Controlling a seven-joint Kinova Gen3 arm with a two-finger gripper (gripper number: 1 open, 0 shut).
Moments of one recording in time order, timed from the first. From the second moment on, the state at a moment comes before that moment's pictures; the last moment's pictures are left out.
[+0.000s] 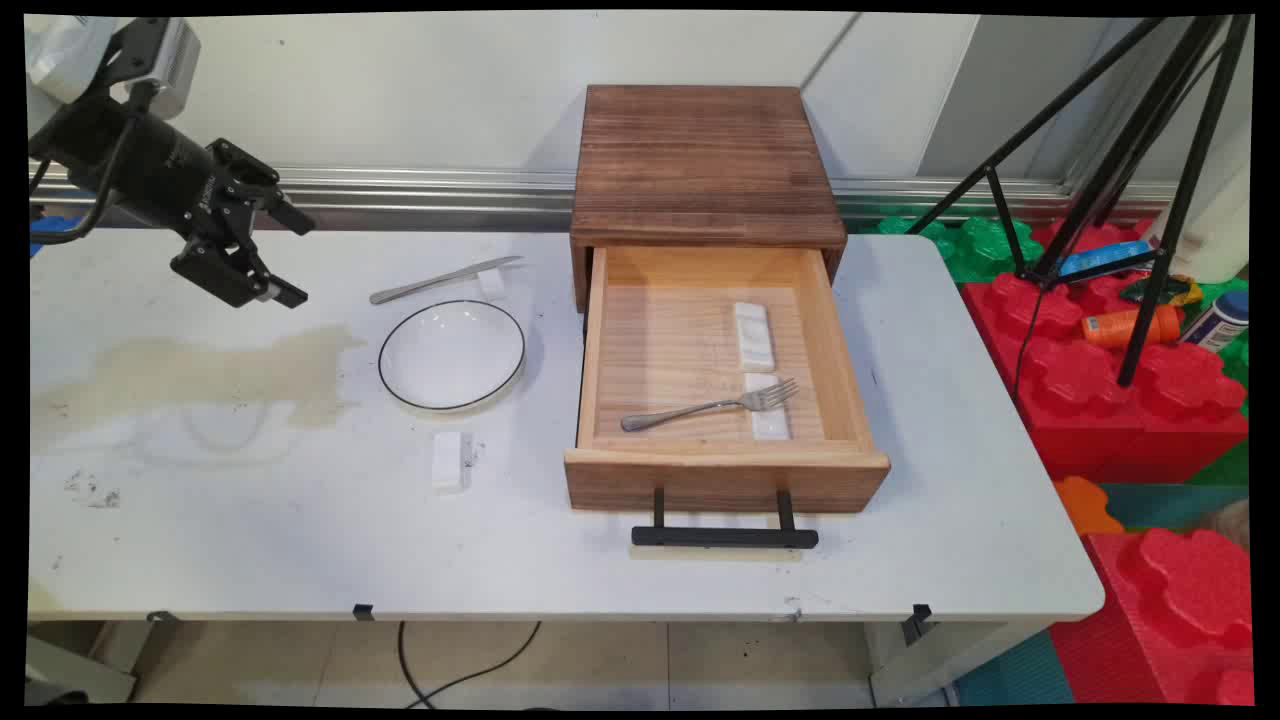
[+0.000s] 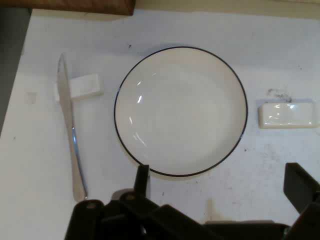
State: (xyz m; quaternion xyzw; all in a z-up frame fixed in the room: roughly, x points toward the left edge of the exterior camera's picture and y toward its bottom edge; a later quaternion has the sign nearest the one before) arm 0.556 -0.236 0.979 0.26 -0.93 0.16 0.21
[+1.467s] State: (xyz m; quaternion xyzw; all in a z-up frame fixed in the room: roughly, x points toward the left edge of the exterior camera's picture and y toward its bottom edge) arm 0.558 -0.351 0.974 0.37 -0.89 0.21 0.13
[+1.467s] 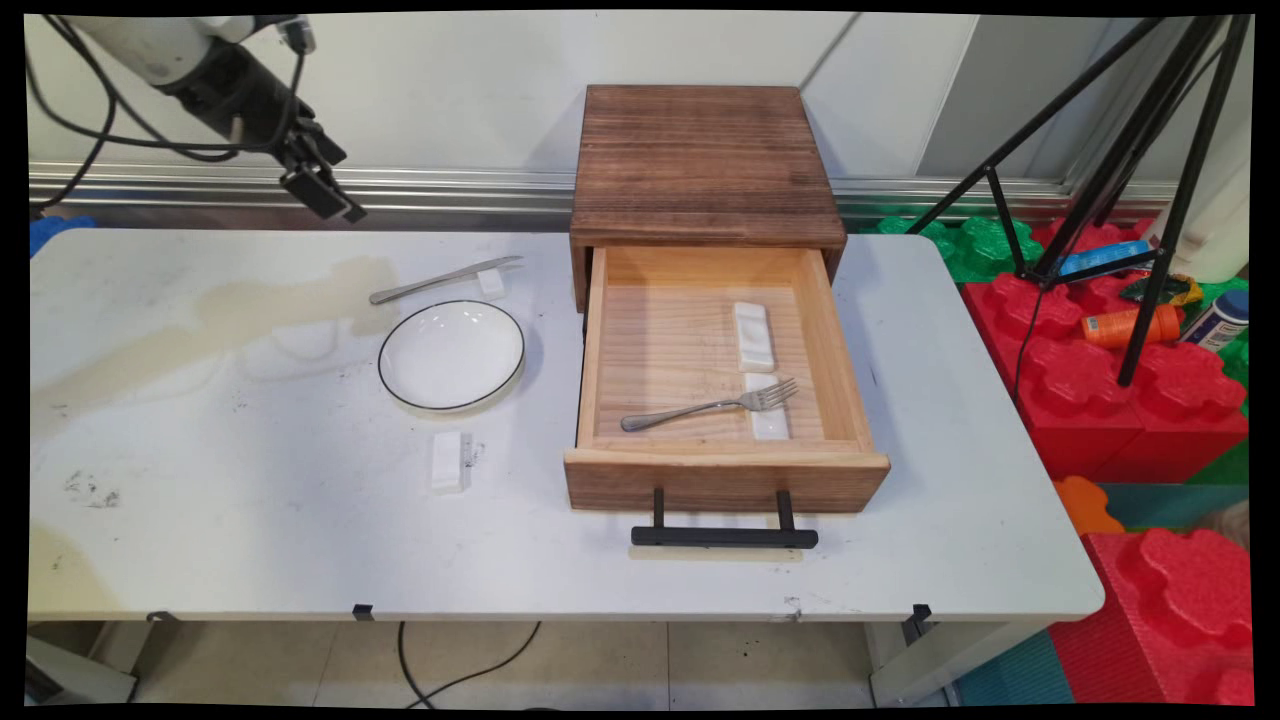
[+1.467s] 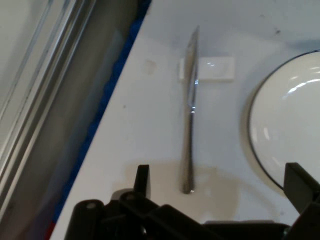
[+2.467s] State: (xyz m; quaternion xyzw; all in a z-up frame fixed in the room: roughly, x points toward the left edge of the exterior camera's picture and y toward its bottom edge) arm 0.549 -0.459 0.887 0.32 -0.93 0.16 0.08
